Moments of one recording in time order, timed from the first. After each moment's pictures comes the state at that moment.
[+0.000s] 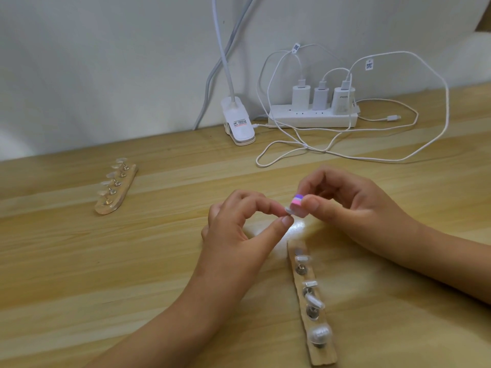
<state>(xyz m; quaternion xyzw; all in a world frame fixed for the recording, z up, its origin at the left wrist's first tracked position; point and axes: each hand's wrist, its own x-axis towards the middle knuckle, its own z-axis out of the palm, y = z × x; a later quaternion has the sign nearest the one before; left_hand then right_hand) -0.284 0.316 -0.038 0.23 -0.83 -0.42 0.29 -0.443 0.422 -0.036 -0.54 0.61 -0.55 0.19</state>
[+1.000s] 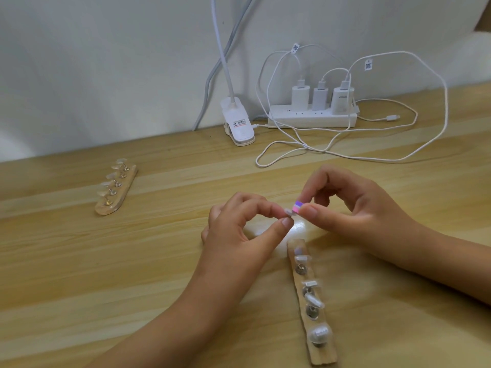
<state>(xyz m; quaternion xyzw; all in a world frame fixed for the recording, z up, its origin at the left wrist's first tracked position) -0.286 0.316 -0.038 0.25 -0.83 -0.41 0.29 -0.442 0.426 -0.035 -0.56 0.63 -0.52 0.15</state>
